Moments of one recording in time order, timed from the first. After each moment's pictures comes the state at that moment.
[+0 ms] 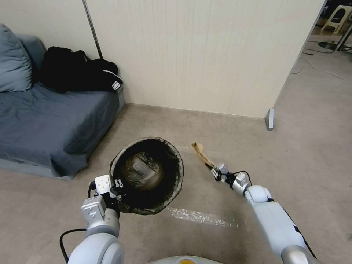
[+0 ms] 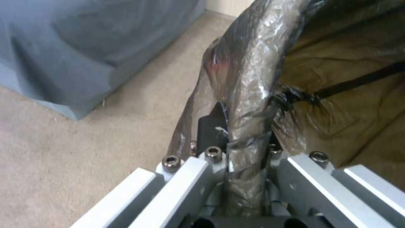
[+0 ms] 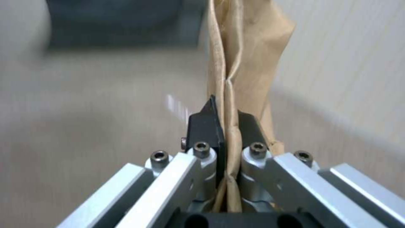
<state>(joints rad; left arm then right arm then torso) 1.71 -1.54 -0.46 -2.36 -0.18 0.51 -0.39 -0.93 1.29 0.36 1.13 0.11 0.42 -0.60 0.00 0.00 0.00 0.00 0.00</state>
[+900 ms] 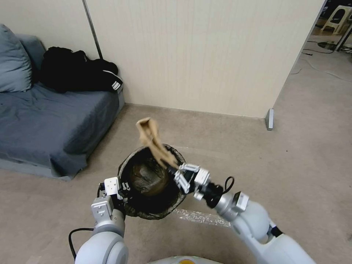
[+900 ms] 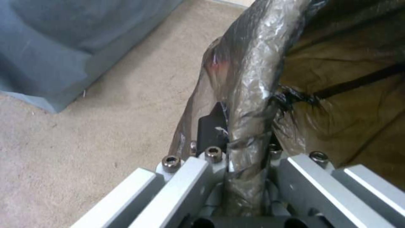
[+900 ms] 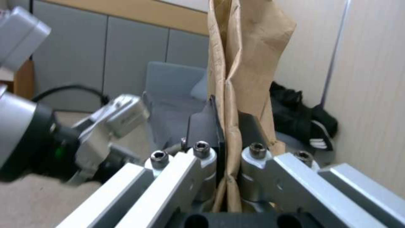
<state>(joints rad) 1.70 -1.52 -0.42 -2.33 -0.19 0.52 -0.38 -1.28 1.14 0.04 1.94 0.28 0.34 -0.52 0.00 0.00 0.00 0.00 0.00</state>
